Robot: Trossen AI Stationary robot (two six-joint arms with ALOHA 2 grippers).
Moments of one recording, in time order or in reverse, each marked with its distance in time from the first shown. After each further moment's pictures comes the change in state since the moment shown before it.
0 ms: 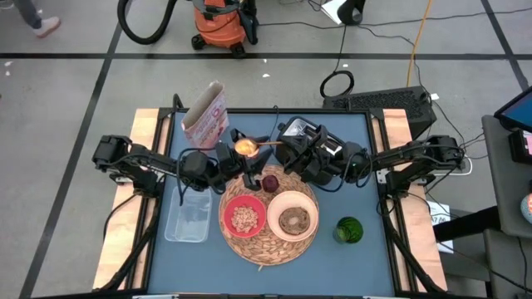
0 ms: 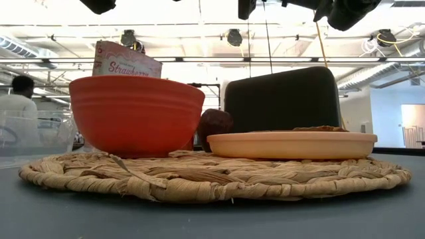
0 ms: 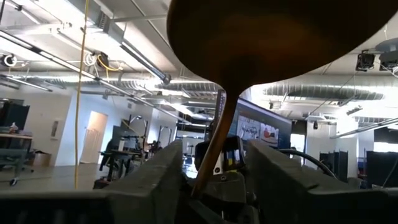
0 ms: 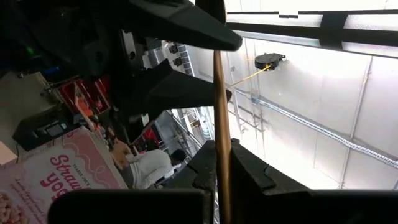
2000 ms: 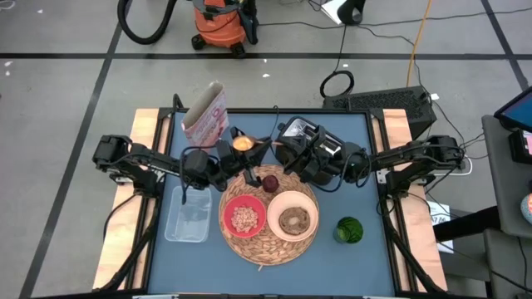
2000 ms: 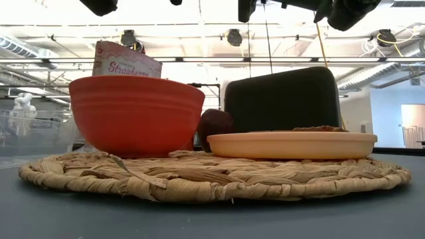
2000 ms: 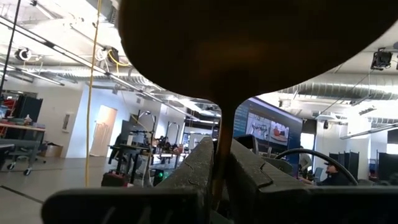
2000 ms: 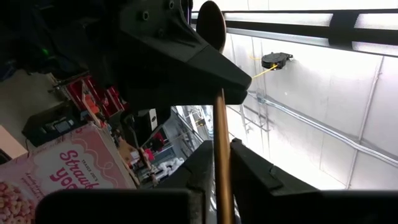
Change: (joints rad) left arm 0.015 0.000 -0.001 -0.005 -0.018 -0.024; right arm 0.000 0.000 0.000 -0.032 -0.002 0.001
